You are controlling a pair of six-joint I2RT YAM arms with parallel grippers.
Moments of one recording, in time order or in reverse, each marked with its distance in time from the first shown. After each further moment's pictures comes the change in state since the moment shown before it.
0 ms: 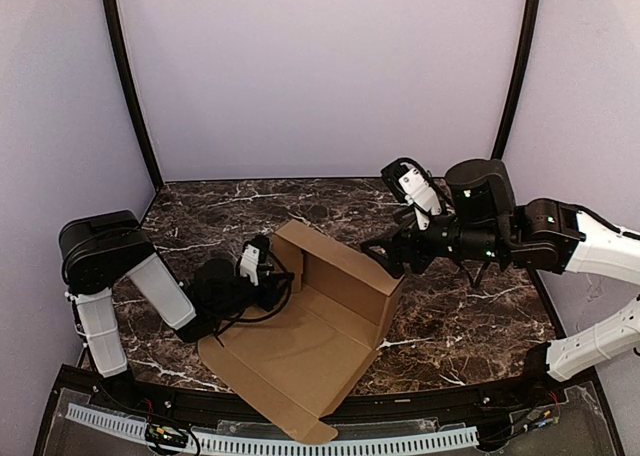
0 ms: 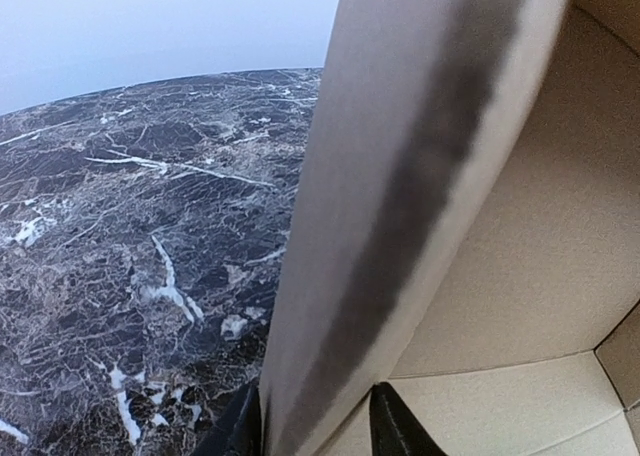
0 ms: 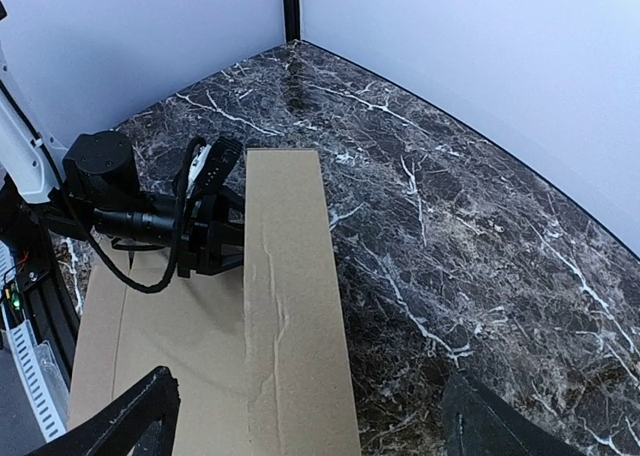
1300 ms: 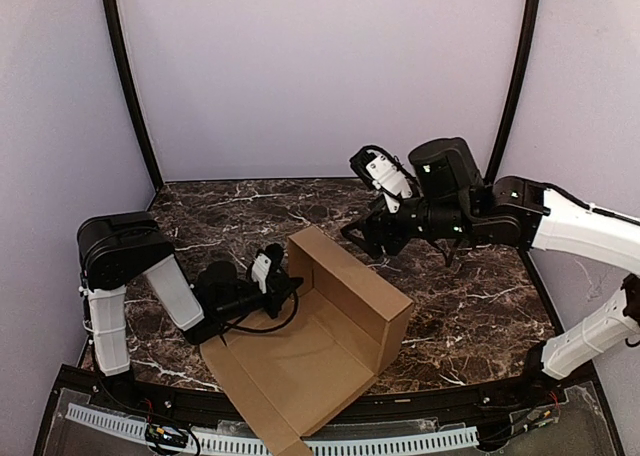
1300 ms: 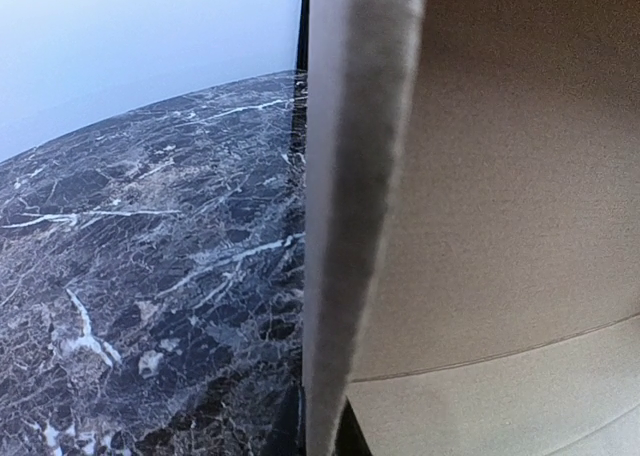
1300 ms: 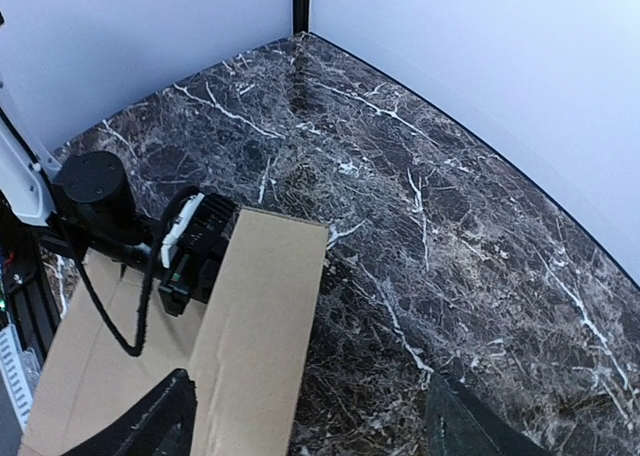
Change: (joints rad) left arm 0.001 0.120 0.038 0.147 0.205 0.149; right arm -0.046 0.172 0.155 -0.018 -0.068 -0.064
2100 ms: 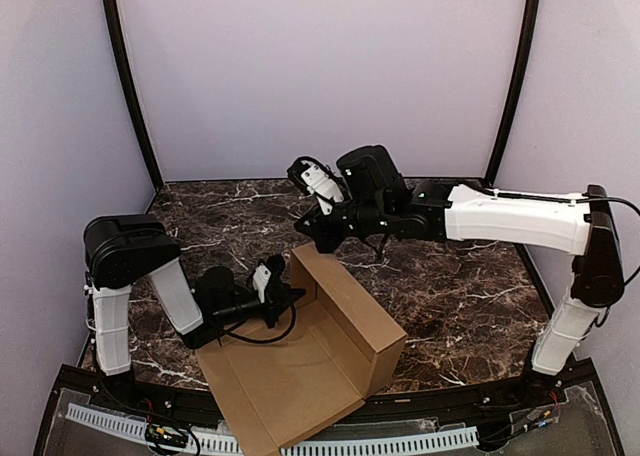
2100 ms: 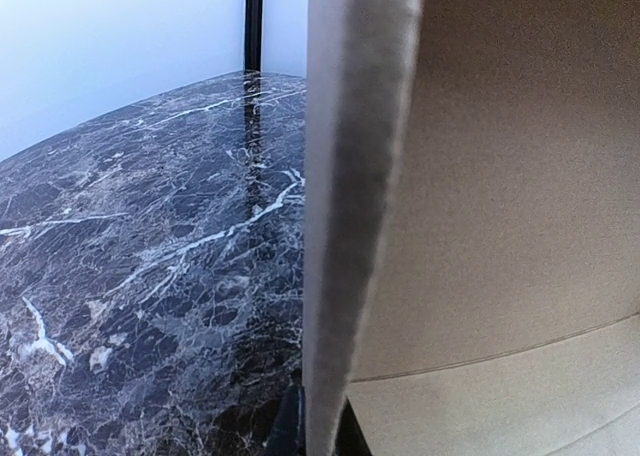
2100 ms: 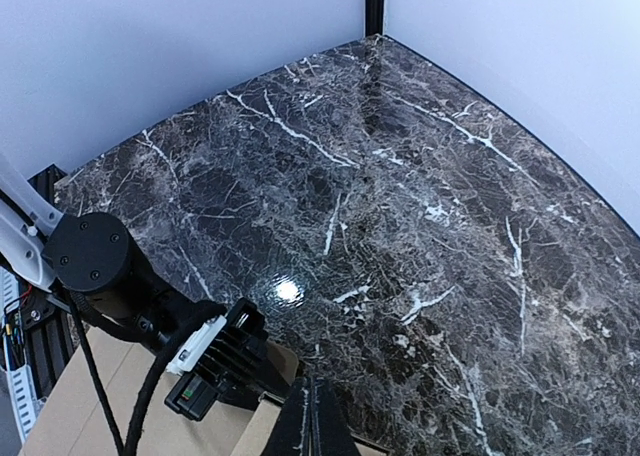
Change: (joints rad) left arm 0.000 0.040 -0.039 0.070 0.136 0.057; right arm -0.041 0.396 0.181 0.226 -0.216 -0.013
